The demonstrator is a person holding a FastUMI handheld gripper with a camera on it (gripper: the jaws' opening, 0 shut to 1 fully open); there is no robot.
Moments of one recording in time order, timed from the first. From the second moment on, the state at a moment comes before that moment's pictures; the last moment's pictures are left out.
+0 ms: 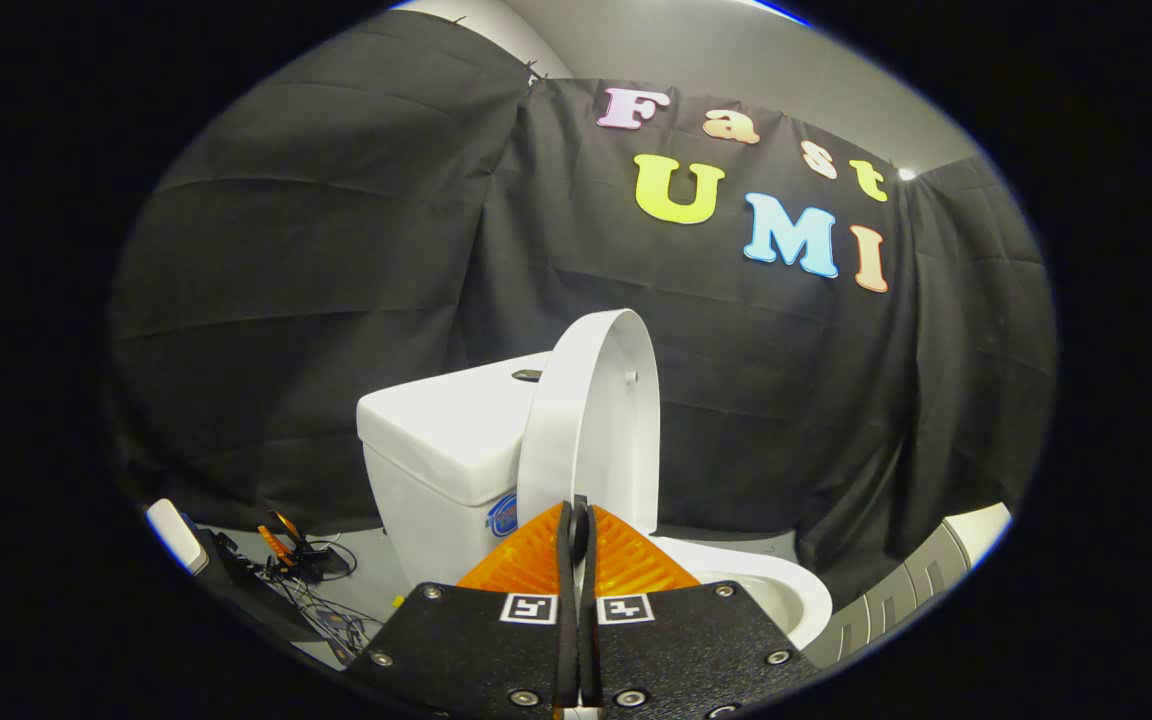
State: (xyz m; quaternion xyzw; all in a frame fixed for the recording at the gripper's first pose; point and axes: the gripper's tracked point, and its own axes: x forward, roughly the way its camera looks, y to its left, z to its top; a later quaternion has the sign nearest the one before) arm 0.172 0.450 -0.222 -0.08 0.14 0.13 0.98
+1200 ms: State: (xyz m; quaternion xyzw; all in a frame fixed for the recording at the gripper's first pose) arm 0.142 0.463 -0.209 0.02 0.17 0.18 0.97
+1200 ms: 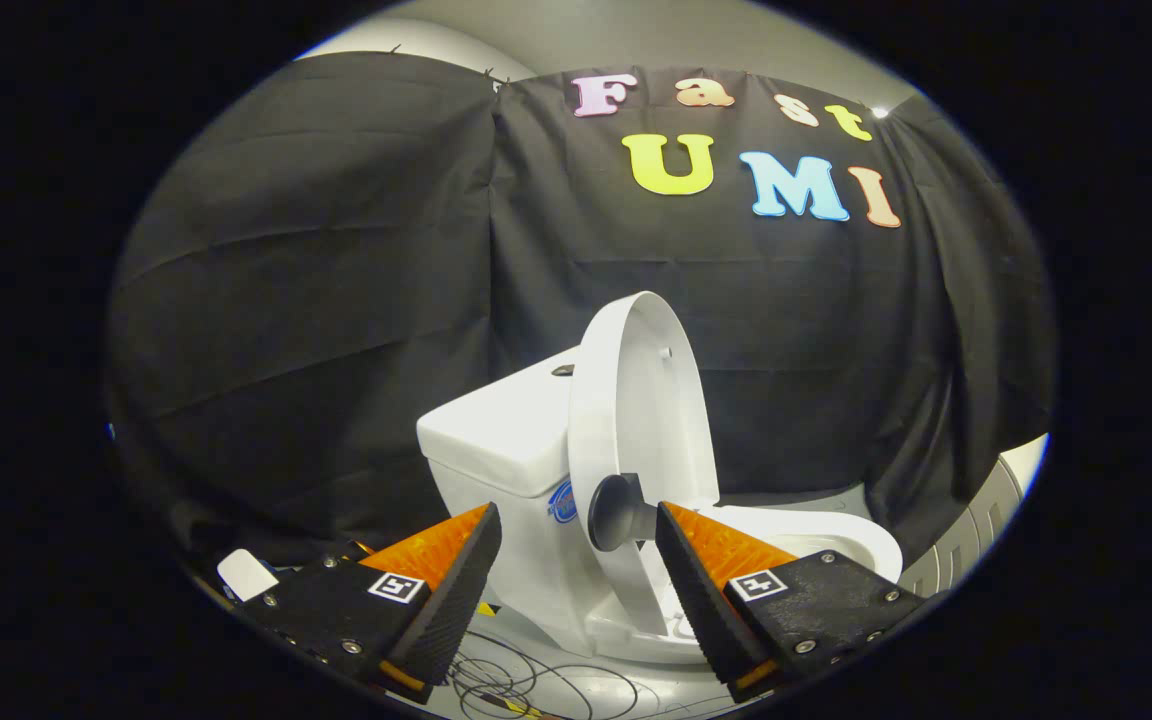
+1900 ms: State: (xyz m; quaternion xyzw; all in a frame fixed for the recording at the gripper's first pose) arm 0.111 0.335 -0.144 0.03 0.09 0.20 0.98
